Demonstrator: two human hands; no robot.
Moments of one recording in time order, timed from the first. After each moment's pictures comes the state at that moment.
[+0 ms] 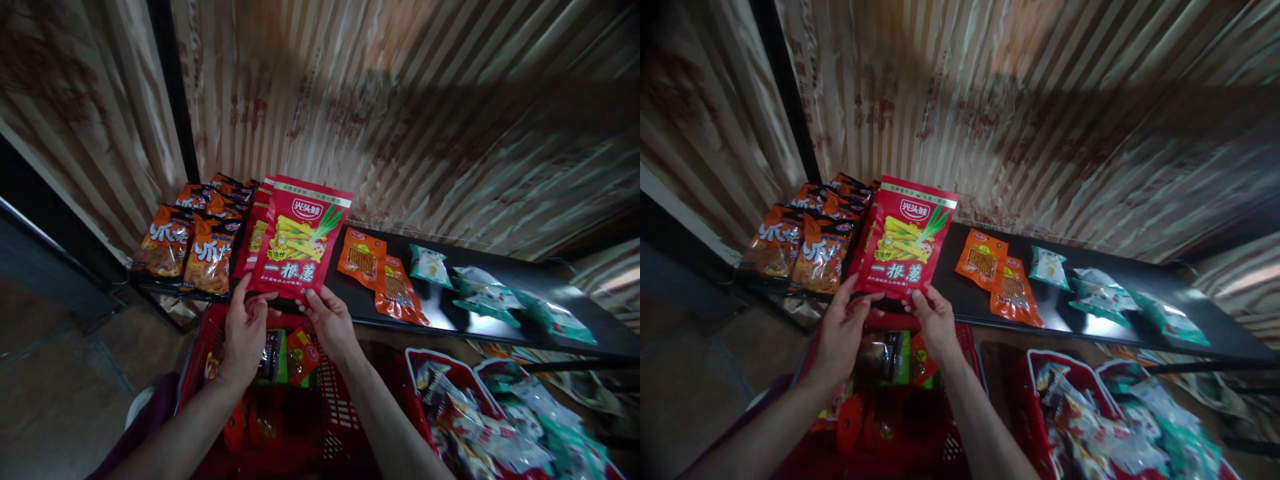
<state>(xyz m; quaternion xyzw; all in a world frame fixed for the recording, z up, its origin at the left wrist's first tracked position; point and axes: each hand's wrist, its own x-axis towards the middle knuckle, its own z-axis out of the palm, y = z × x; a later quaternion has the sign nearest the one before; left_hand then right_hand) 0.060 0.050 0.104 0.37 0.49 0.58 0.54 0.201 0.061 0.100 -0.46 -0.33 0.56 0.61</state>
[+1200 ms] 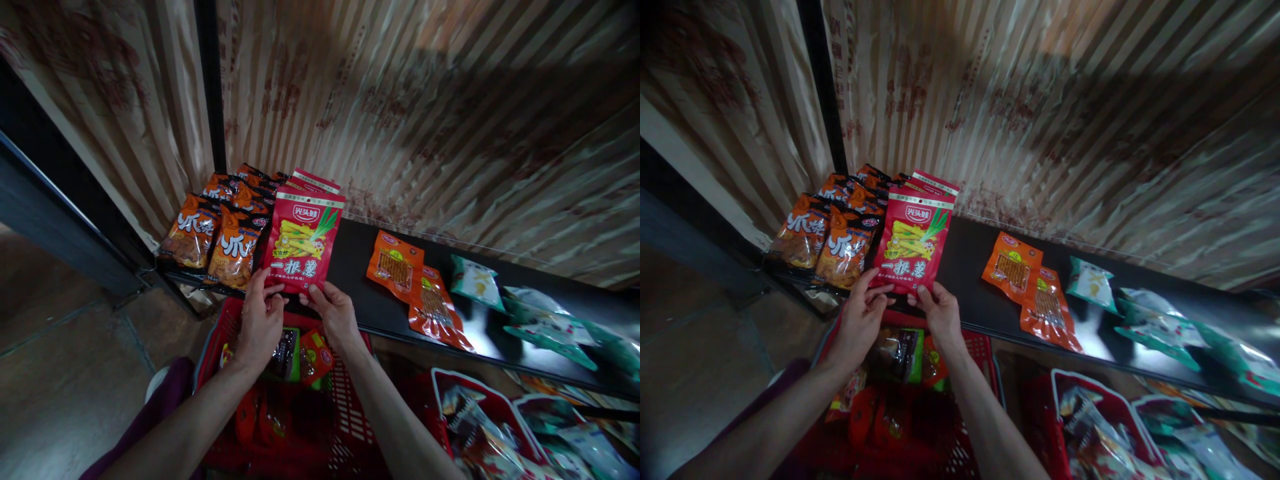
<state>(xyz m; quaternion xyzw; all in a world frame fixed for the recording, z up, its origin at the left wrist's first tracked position) 0.044 0.074 0.083 0.43 0.54 0.56 0.46 0.177 0.096 0.078 -0.52 -0.36 0.56 0.54</state>
